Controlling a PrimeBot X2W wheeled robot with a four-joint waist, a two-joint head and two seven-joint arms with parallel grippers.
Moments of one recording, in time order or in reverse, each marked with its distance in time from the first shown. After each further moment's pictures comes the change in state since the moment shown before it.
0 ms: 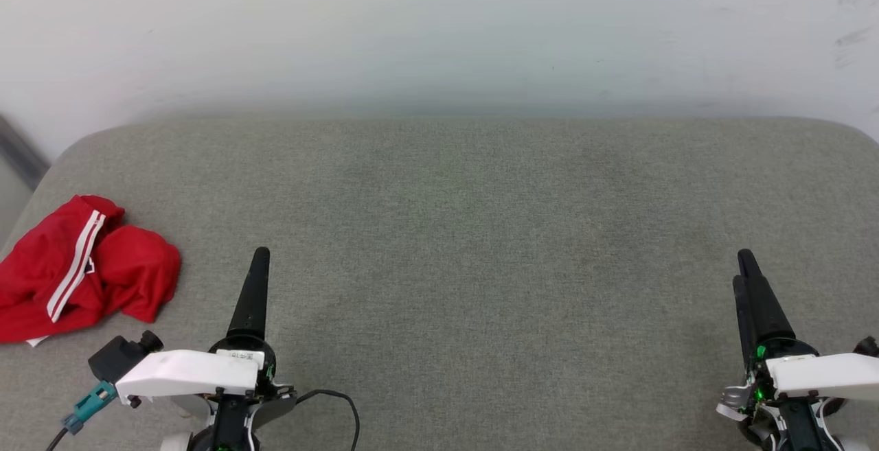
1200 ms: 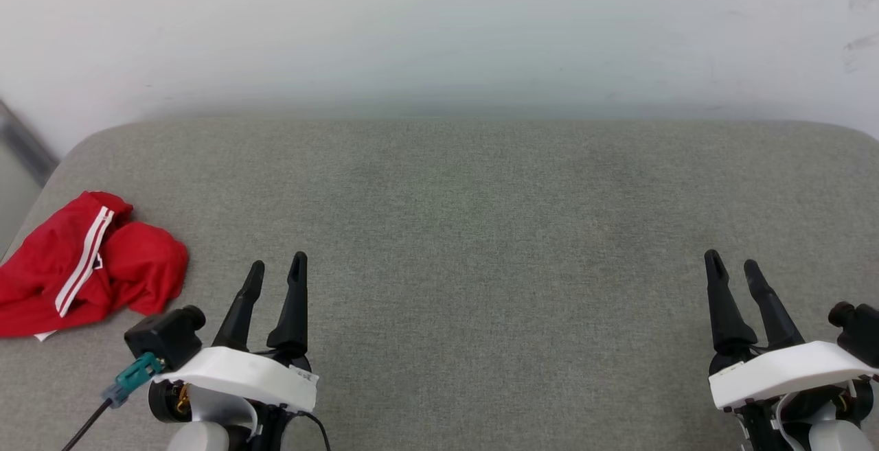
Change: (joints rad) left arm 0.001 0.049 -0.081 -0.009 0.741 0.003 -0.115; right arm 0.002 0.002 0.005 -0.043 -0.846 0.000 -0.063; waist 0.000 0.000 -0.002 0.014
